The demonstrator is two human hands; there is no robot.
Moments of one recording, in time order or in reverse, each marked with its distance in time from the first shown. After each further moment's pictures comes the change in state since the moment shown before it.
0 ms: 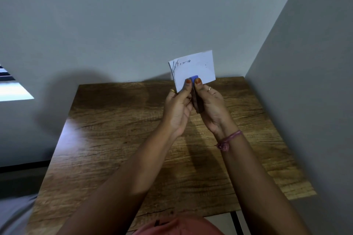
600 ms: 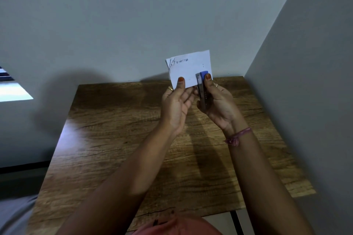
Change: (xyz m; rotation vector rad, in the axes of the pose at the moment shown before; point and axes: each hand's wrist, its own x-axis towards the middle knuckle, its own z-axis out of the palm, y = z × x) left_hand -0.003 0.009 0.000 -0.016 0.015 0.035; right_hand 0.002 -0.017 -0.018 0.104 -0.065 0.111
